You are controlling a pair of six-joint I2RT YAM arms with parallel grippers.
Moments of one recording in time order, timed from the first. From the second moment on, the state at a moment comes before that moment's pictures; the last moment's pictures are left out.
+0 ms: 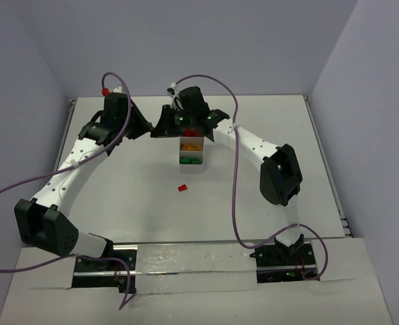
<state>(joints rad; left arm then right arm) -0.37 1.42 1.36 -0.57 -0.06 -0.73 0.69 2.01 1.81 -0.29 -0.49 0.68</state>
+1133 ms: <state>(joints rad) -0.26 1.41 1.33 -0.47 0.39 -0.32 0.61 1.70 1.59 -0.49 -0.45 0.20</state>
